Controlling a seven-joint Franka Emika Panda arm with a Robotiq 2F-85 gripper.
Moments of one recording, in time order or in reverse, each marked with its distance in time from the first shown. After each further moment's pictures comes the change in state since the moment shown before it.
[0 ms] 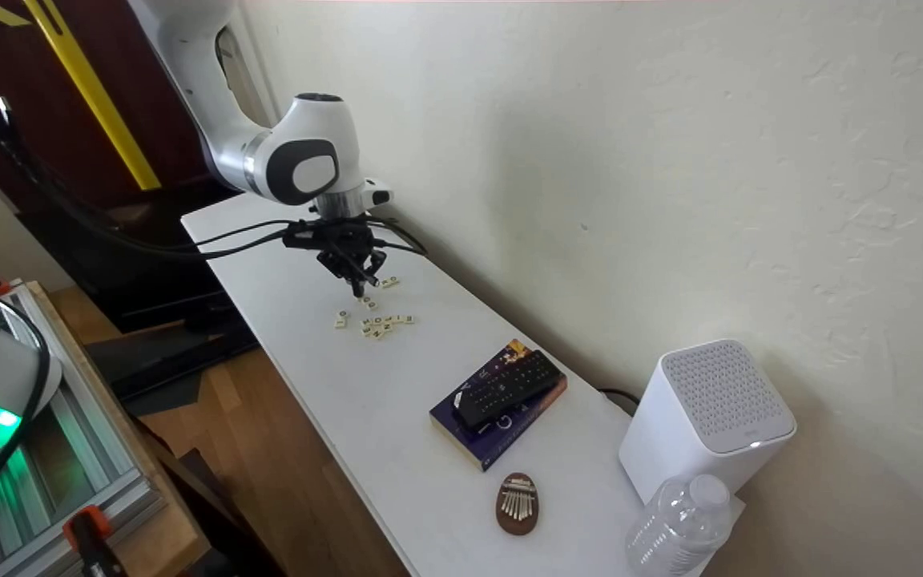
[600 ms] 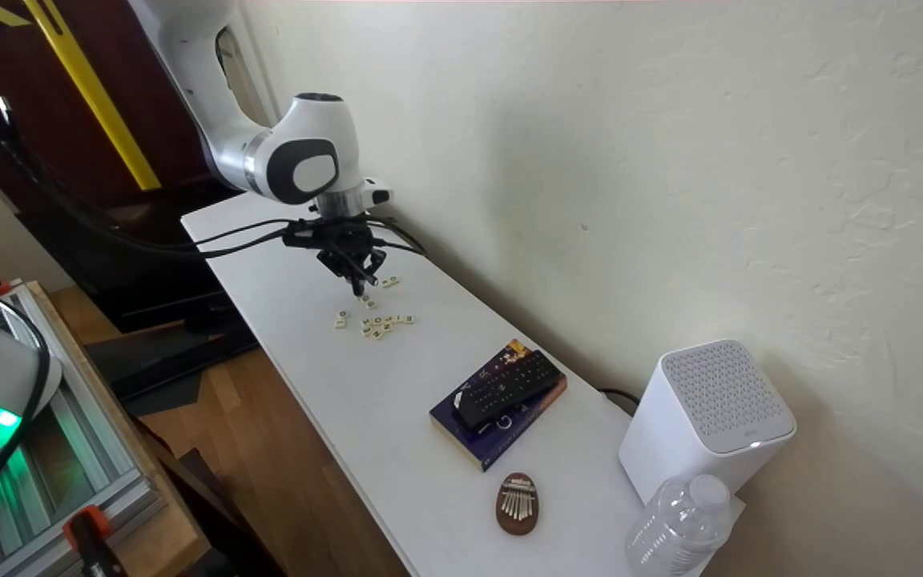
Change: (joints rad) arm 0.004 0.003 0.001 0.005 0.002 -0.001 0.012
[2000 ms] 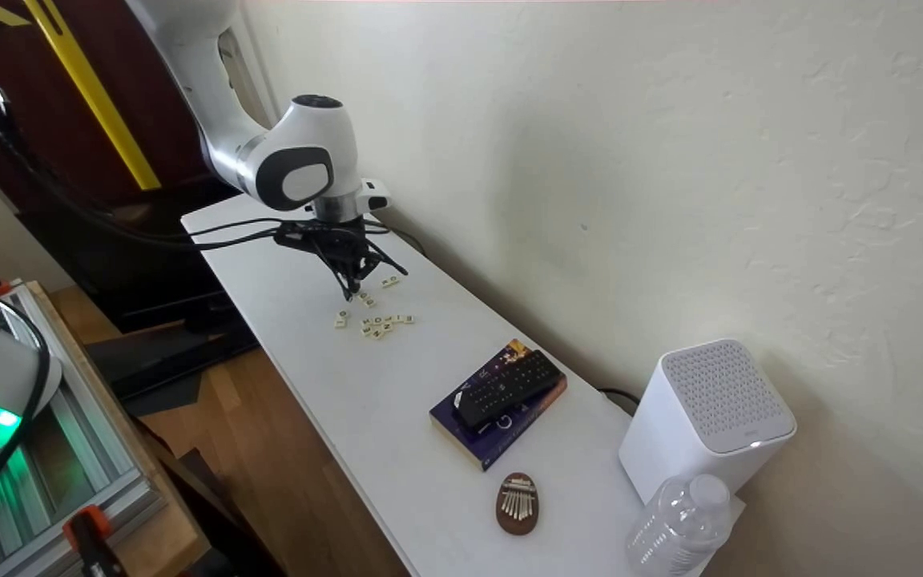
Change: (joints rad) arm -0.082 -0.002 0.079 -0.031 0.095 0.058 0.048
